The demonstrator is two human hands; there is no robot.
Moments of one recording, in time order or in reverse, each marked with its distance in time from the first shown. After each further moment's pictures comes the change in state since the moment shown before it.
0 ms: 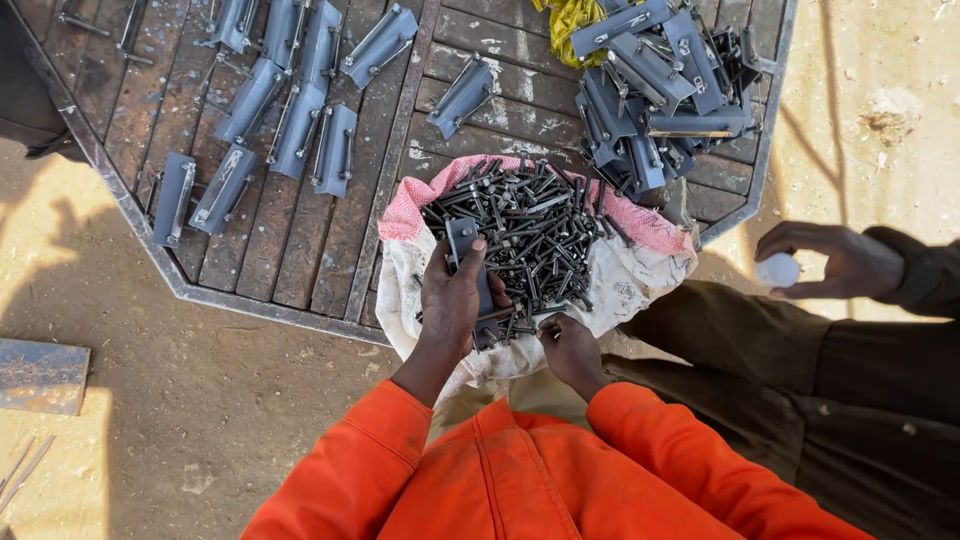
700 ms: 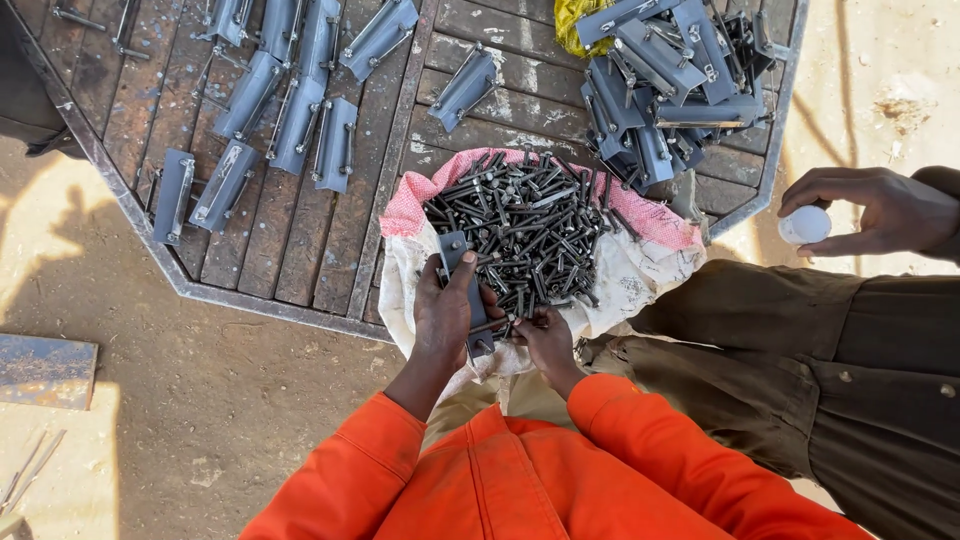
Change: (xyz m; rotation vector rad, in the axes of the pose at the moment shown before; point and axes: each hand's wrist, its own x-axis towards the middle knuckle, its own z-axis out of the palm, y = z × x) left_hand -0.012 -0.005 -0.011 -0.019 0.123 -0.034; right_hand 0.000 -0.036 0.051 1.044 -0.009 0.154
